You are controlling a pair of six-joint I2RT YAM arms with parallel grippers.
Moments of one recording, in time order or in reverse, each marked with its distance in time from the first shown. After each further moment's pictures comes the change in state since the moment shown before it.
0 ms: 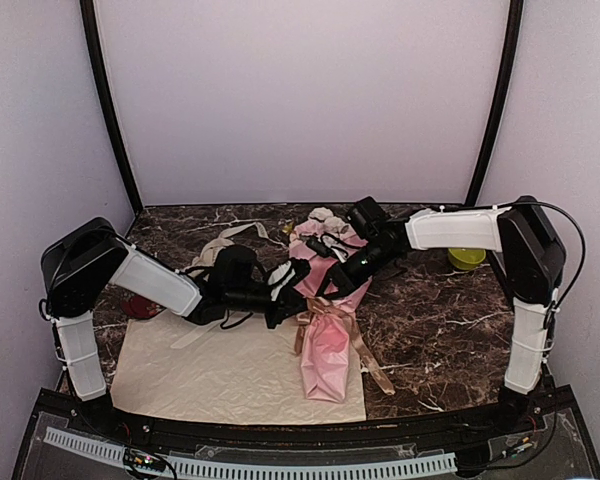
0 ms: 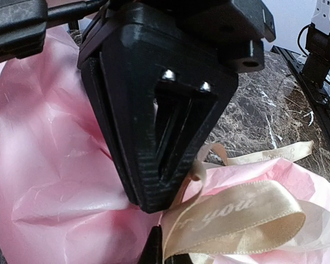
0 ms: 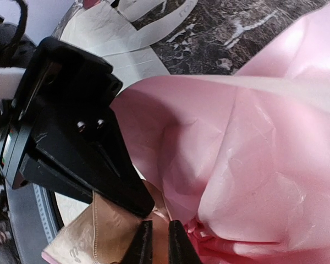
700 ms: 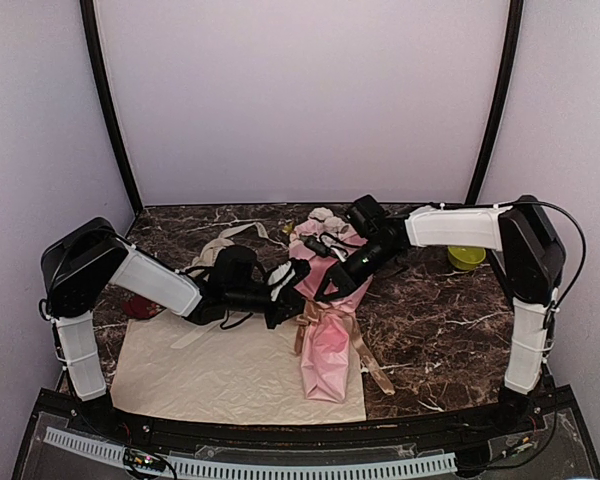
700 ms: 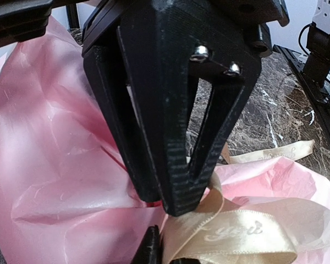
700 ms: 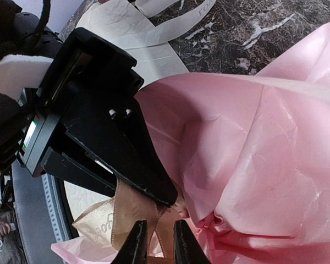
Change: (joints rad) left arm 0.000 0.000 0.000 -0.009 -0.003 -0.002; right arm 0.000 -0.008 0.018 -0.050 -0.044 -0.037
